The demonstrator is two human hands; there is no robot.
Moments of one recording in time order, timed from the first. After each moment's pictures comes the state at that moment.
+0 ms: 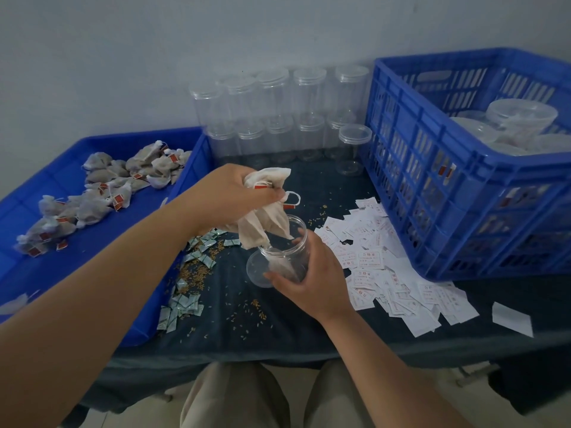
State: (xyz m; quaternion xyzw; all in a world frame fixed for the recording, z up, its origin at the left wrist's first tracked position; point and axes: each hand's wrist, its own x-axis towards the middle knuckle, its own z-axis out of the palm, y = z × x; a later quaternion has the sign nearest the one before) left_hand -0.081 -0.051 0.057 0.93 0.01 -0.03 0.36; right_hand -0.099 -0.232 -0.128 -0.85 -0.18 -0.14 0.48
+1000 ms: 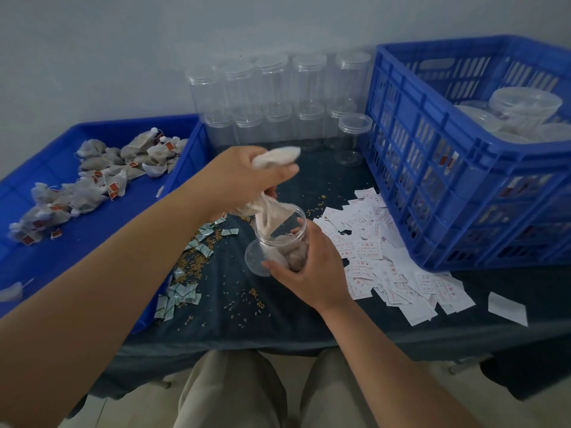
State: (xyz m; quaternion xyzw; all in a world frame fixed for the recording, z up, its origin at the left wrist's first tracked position) left_hand -0.079 -0.067 0.058 0.91 0.00 0.00 0.41; right_hand -0.099 -0.230 -0.125 -0.85 -0.17 -0.15 0.47
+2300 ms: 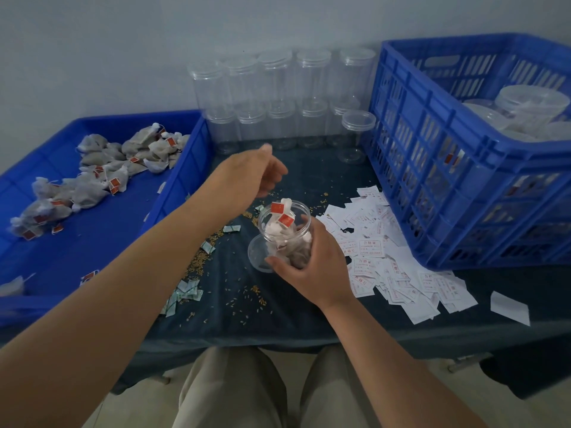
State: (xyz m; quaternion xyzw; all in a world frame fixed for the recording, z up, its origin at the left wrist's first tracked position) left_hand -0.074 -0.064 0.036 0.88 0.03 0.01 0.48; right_hand -0.098 -0.230 -0.128 -0.85 -0.16 -0.14 0.48
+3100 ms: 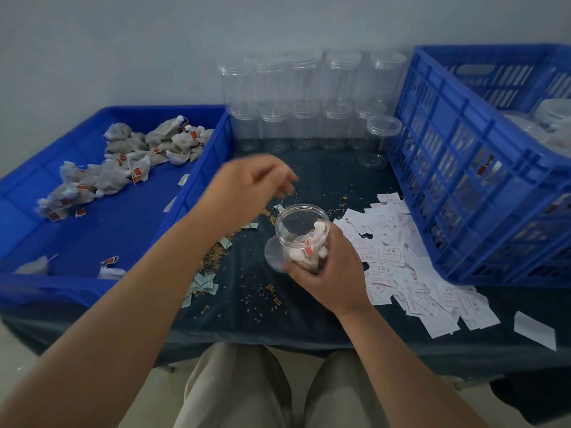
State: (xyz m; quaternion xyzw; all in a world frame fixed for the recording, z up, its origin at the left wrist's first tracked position) left_hand -0.099 -0.028 0.021 0.91 -0.10 0.13 0.39; right_hand -0.098 -0.228 -0.128 -0.85 -0.20 -0.15 0.47
